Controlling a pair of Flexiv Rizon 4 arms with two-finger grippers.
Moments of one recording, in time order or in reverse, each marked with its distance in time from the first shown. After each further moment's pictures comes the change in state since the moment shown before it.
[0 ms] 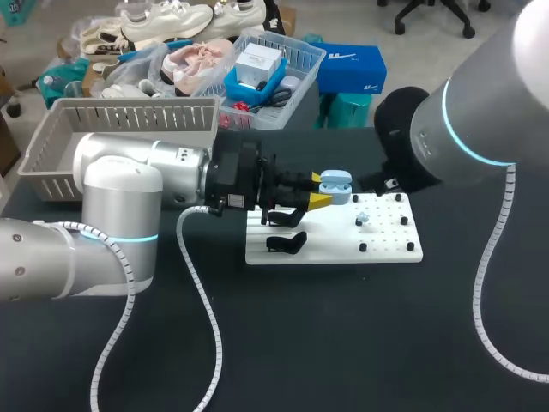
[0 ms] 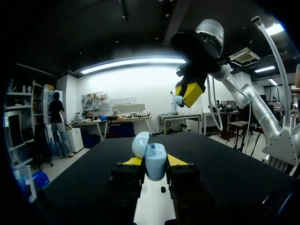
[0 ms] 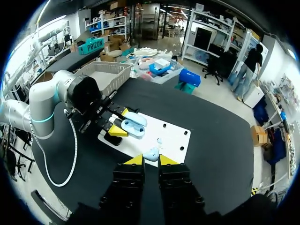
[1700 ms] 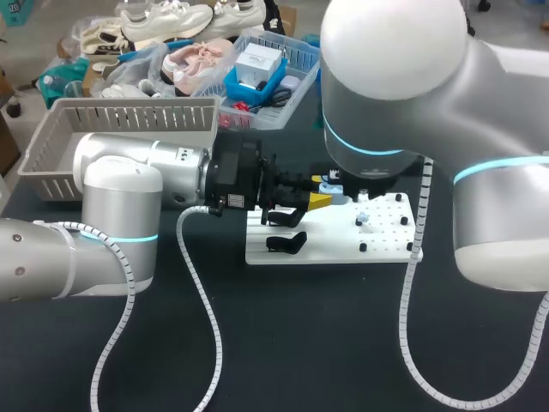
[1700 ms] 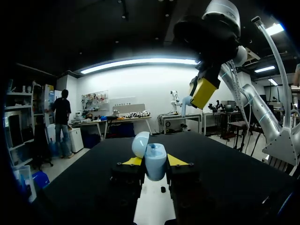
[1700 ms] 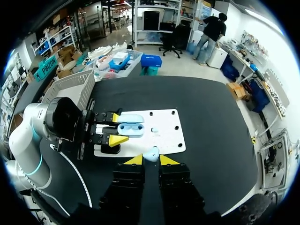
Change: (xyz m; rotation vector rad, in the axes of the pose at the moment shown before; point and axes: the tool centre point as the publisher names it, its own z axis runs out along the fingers) left arm 0.000 0.000 0.000 0.000 0.000 0.000; right arm -0.003 0.033 0.003 0.236 0.121 0.387
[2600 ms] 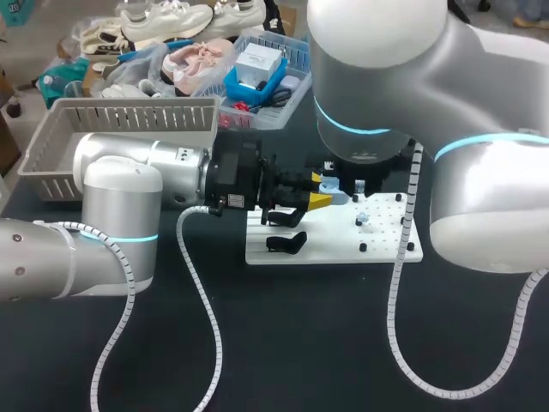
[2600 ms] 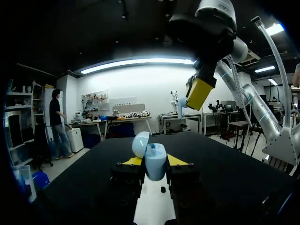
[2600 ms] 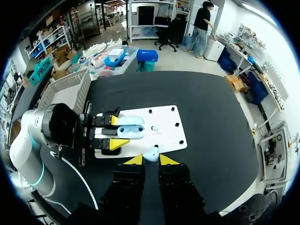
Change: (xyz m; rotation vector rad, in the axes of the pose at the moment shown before) left arm 0.000 0.000 0.000 0.000 0.000 0.000; right arm -0.006 0.005 0.004 0.013 0.061 0.060
